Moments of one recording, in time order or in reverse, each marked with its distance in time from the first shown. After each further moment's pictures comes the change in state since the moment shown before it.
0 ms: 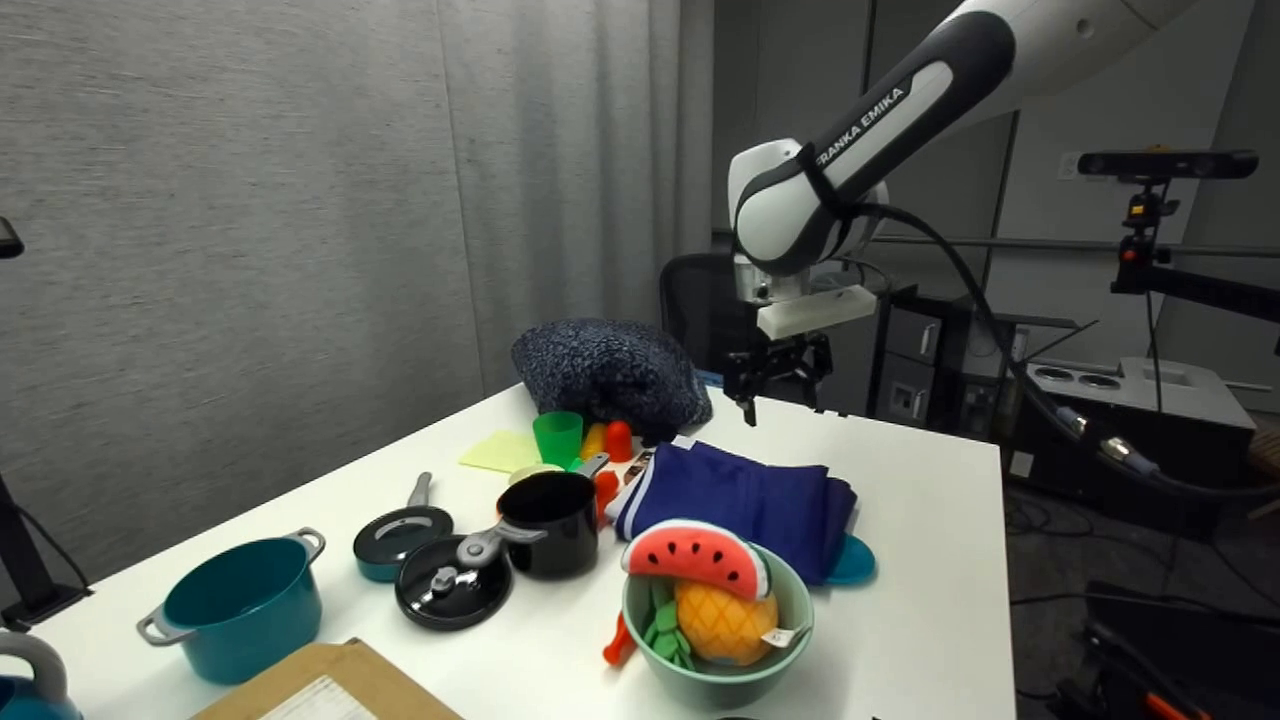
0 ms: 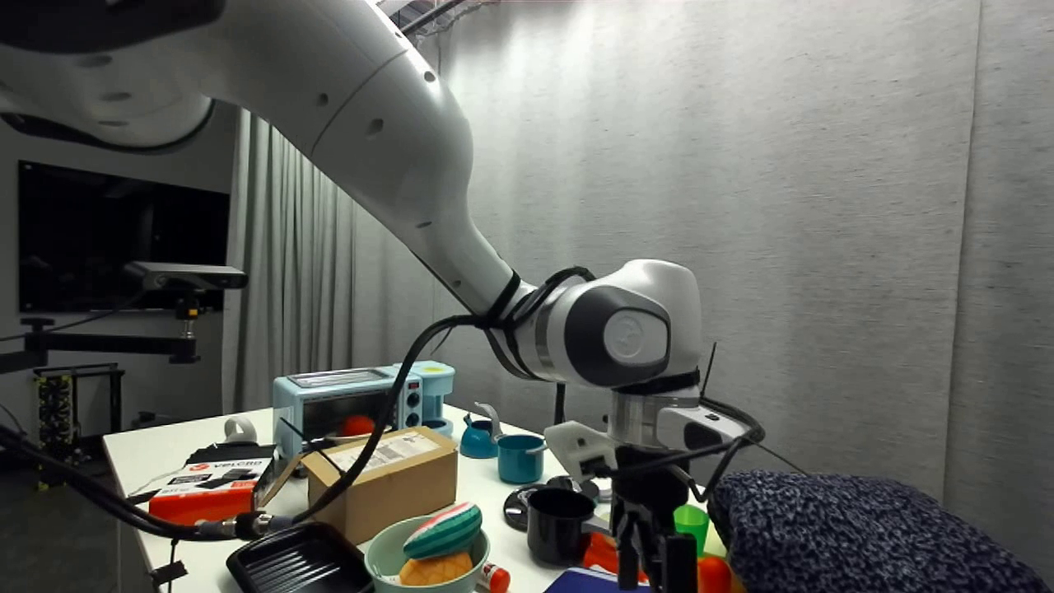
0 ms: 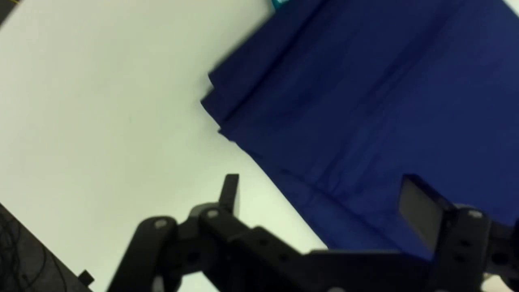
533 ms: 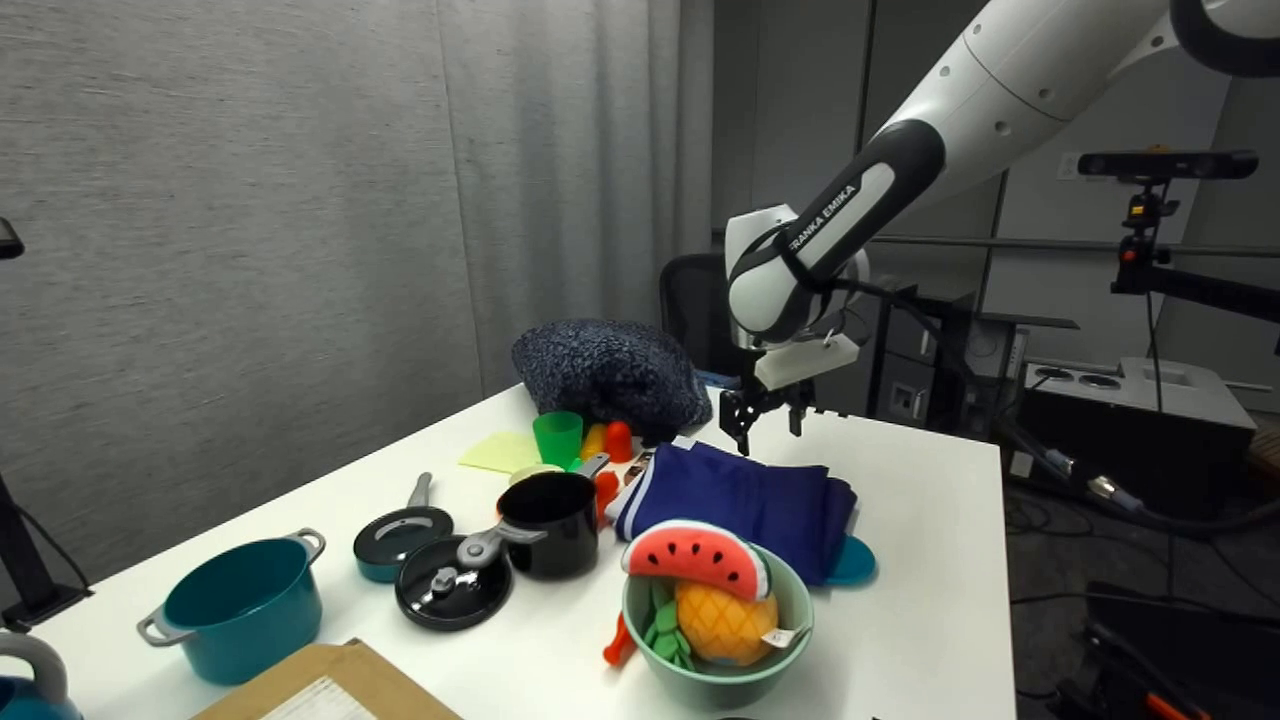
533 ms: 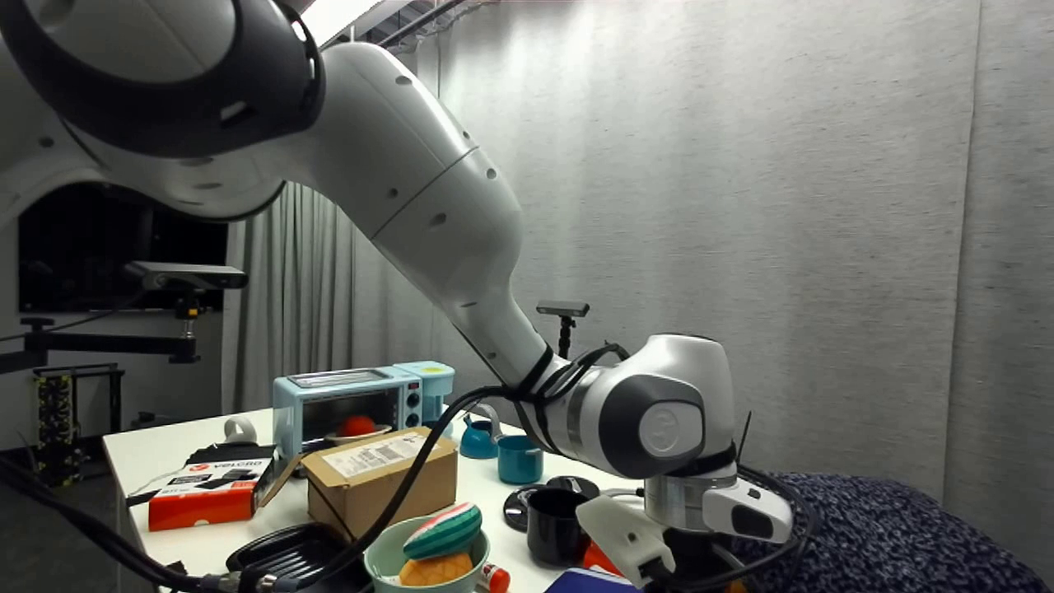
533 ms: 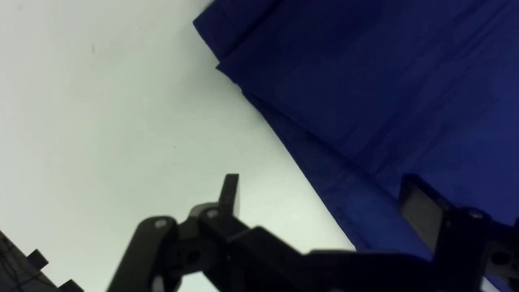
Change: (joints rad) arm -0.033 0.187 -0.013 0.082 -0.001 0.148 -0.112
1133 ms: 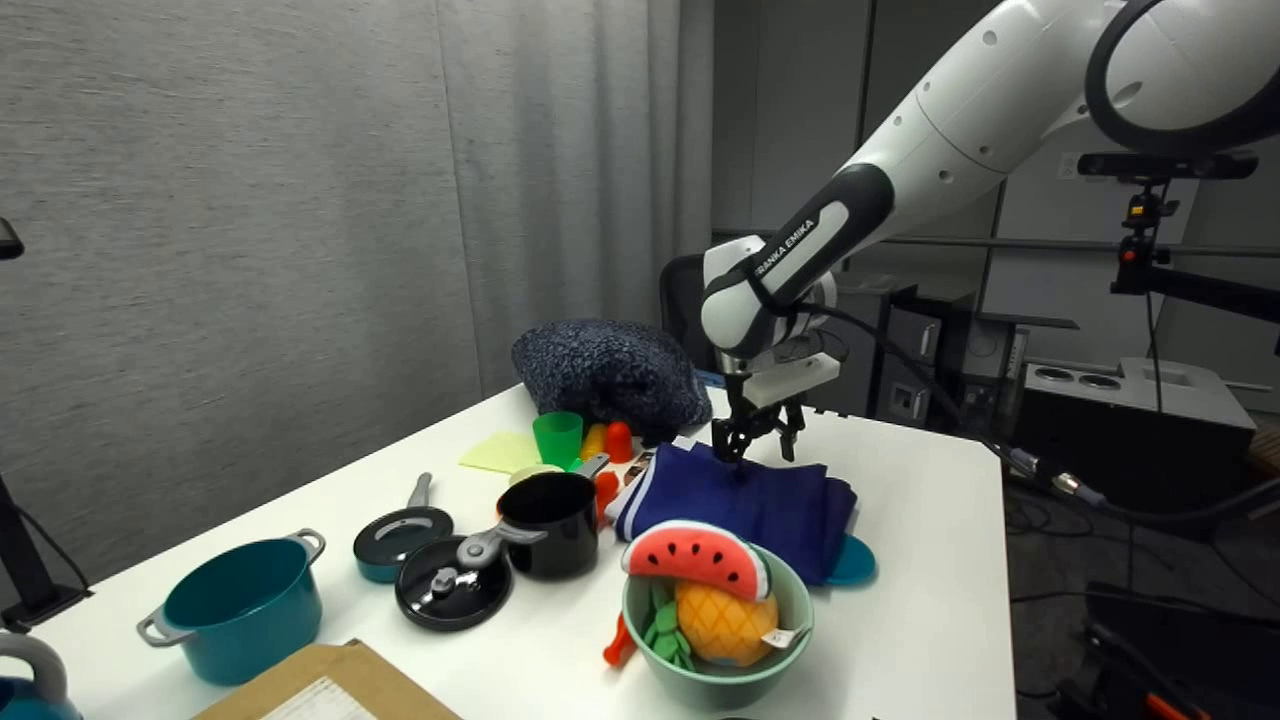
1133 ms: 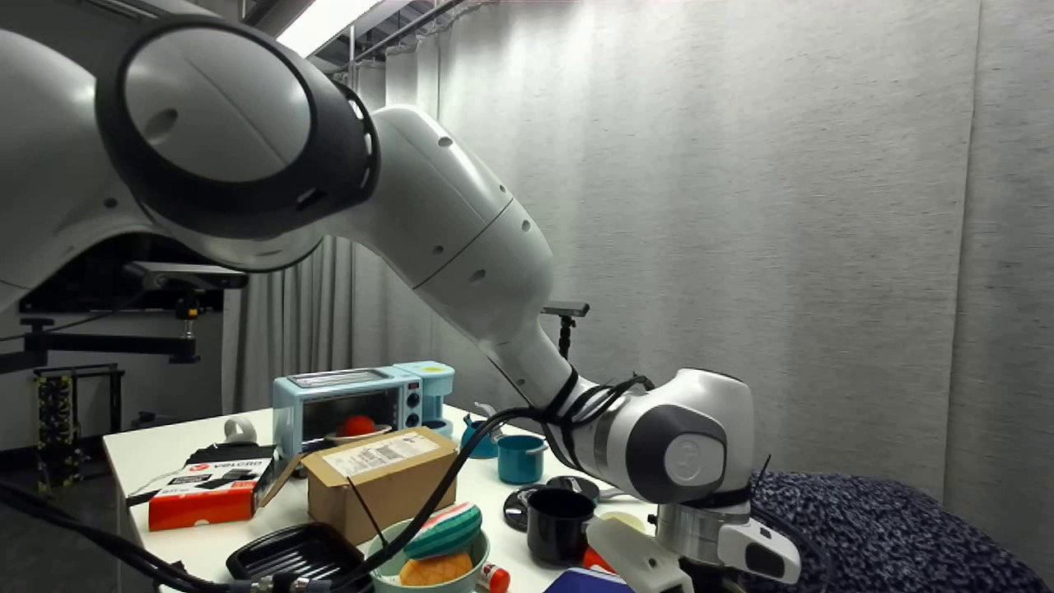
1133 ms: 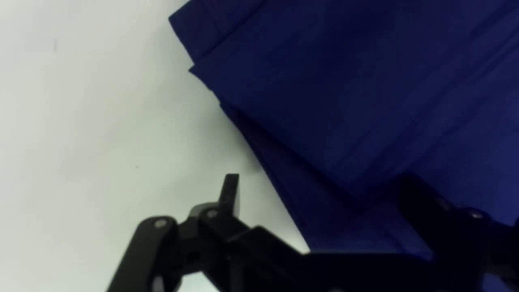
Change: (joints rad) arm -0.031 0.145 0.033 0.168 0.053 -0.155 -0.089
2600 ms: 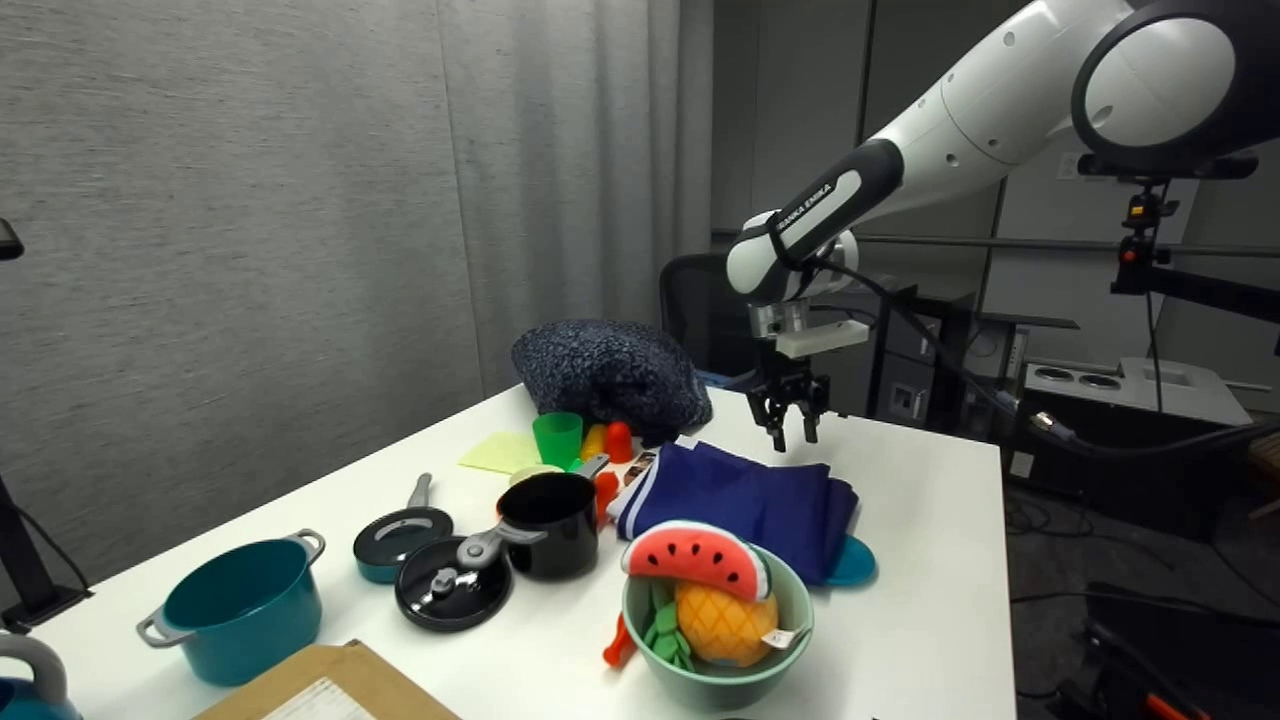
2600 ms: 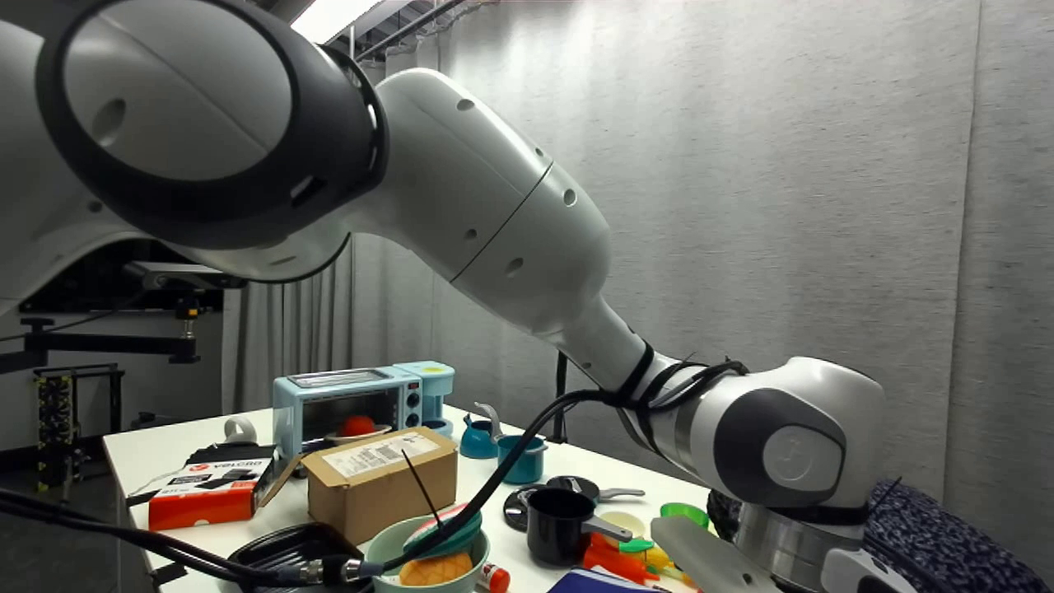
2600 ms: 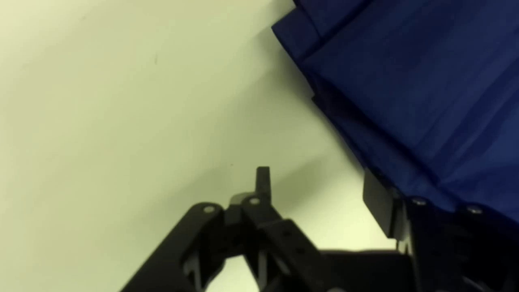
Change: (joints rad) arm -0.152 0.027 0.012 0.151 0.092 -0.228 -0.135
